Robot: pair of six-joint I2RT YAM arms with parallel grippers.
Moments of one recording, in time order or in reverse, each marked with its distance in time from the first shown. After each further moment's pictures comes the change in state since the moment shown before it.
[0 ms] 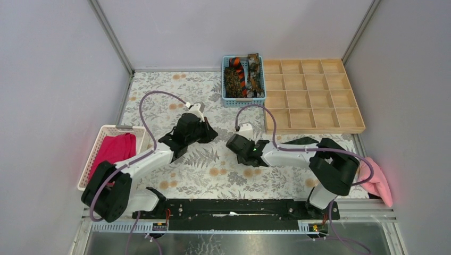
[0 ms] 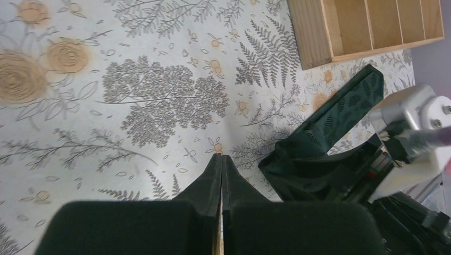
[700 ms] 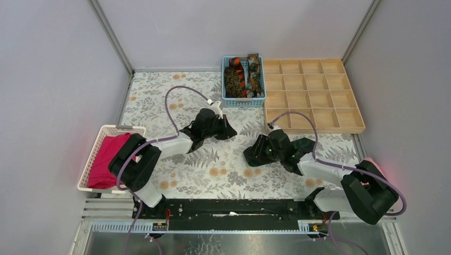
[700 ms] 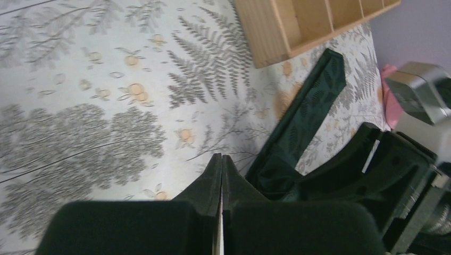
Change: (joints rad) left arm -0.053 0.360 0.130 0.268 0.179 -0.043; right arm -0.322 -0.402 -0.457 0.464 -0.579 0.187
